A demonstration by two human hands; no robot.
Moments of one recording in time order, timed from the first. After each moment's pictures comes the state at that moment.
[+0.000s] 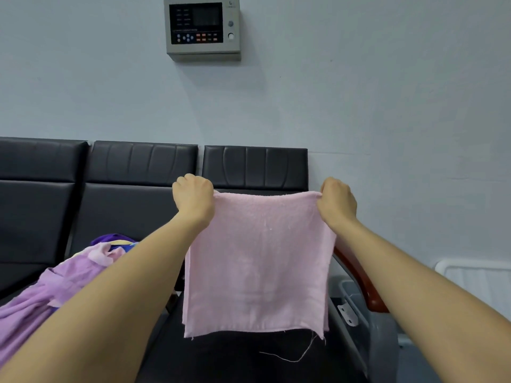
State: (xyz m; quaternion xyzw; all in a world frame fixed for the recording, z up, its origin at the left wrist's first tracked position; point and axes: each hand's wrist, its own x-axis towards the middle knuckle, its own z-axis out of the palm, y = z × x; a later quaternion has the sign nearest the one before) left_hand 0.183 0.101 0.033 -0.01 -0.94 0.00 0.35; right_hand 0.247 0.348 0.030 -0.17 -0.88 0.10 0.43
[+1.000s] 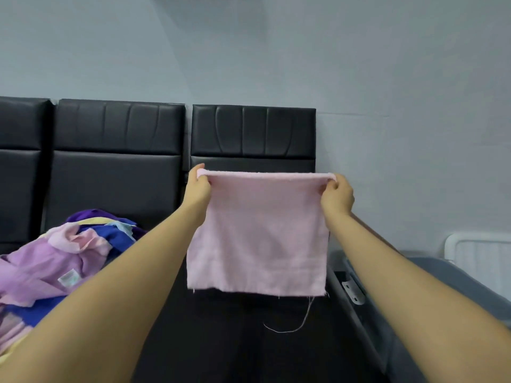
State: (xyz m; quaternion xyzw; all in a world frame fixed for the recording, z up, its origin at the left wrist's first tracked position) left_hand 0.066 0.142 -0.034 -0.07 -0.69 -0.72 0.10; right_hand 0.129 0.383 -0.043 -0.21 -0.72 0.49 0.45
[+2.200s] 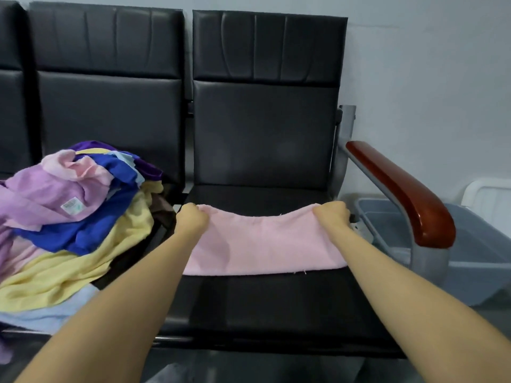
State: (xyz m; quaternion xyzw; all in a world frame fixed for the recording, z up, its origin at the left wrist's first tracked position) left_hand 0.078 0.108 -0.212 0.10 -0.90 -0.43 0.02; right_hand 0.143 0.359 -0.187 -0.40 -0.80 0.42 0.13
